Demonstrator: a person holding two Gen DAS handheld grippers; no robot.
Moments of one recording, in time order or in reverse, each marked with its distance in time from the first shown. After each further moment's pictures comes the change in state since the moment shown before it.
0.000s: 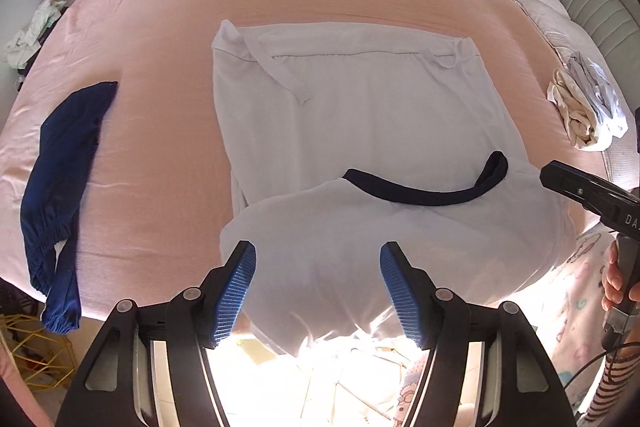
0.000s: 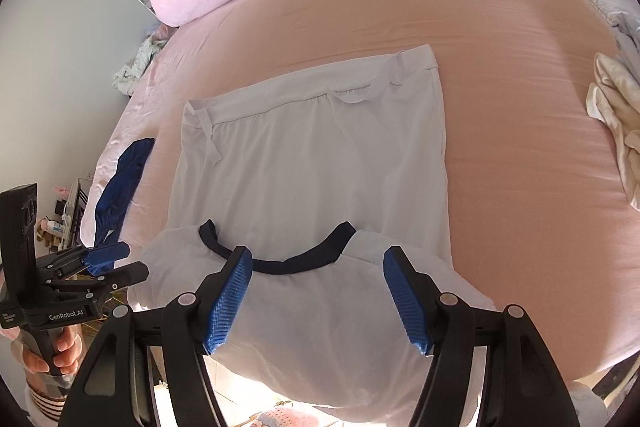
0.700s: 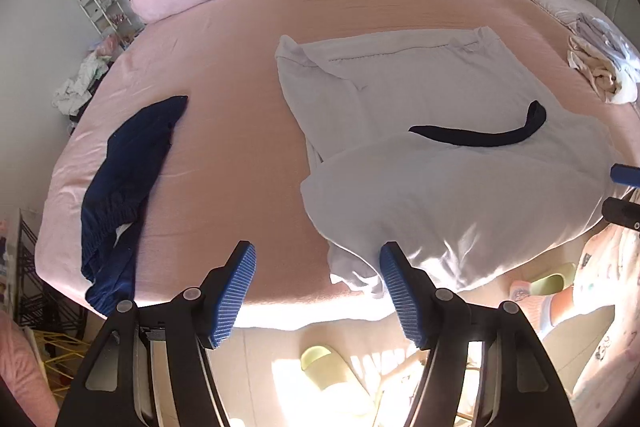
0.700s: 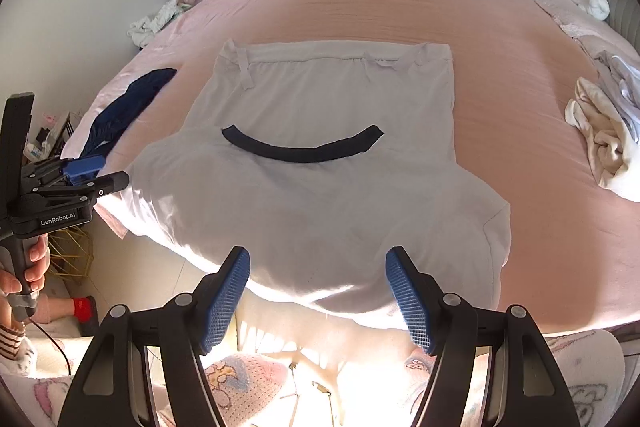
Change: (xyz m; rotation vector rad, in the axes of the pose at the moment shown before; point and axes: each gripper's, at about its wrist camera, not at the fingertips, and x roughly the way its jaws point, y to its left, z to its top) left arm -0.025 0.007 -0.082 0.139 -0.200 0.276; right arm -0.016 0.046 -0.095 -0.251 -0.026 -0.123
